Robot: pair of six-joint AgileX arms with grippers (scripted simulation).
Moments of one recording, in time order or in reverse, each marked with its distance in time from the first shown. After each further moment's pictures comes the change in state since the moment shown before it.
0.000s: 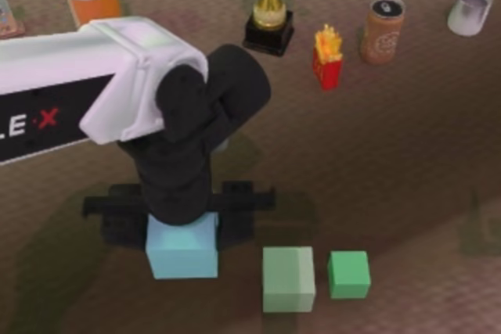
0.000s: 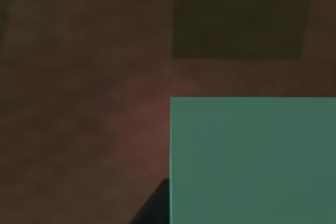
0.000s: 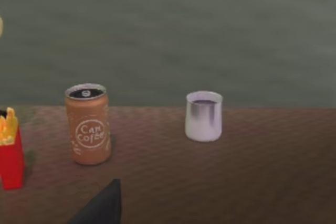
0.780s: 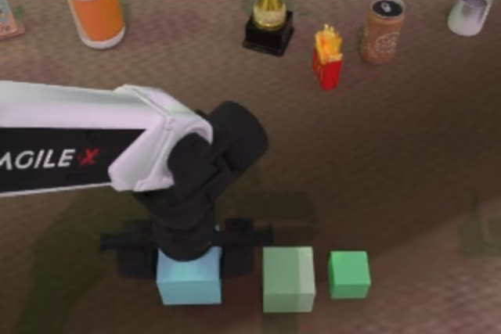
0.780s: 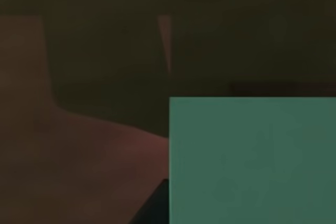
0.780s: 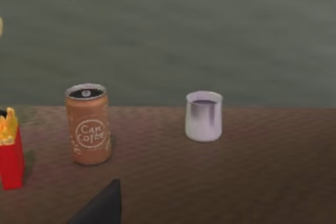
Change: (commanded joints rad) left arm -0.002 0.095 -0.182 0.282 0.000 0.001; right arm 0.000 0.000 0.000 0.000 0.000 0.000
